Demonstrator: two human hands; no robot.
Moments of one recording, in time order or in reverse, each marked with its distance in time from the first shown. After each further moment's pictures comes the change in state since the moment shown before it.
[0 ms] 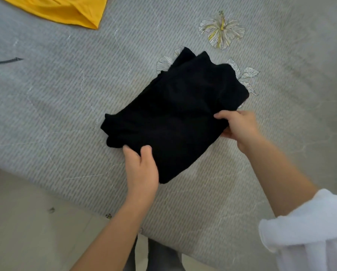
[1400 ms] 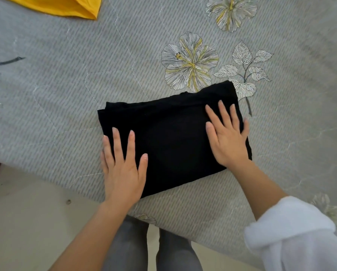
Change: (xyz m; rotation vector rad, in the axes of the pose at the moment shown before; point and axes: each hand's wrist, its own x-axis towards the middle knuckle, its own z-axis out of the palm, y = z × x) left_hand 0.033 -0.050 -0.070 1.168 -0.142 0.441; right_hand -0.013 0.081 0.033 -0.988 0.043 -0.603
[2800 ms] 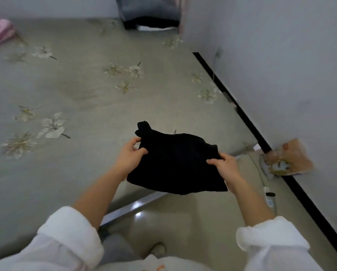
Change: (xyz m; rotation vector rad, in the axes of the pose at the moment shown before) left_hand -0.338 0.375 -0.025 -0.440 -0.741 0.423; right_hand -0.593 0.243 -0.174 1.354 0.632 0.934
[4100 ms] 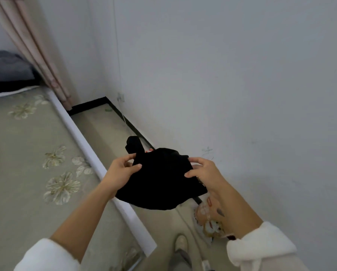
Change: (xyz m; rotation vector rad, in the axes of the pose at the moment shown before) left_hand 0.362 0.370 0.608 0.021 -0.318 0.184; right_hand 0.467 -0.108 -0.570 0.134 0.029 -0.050
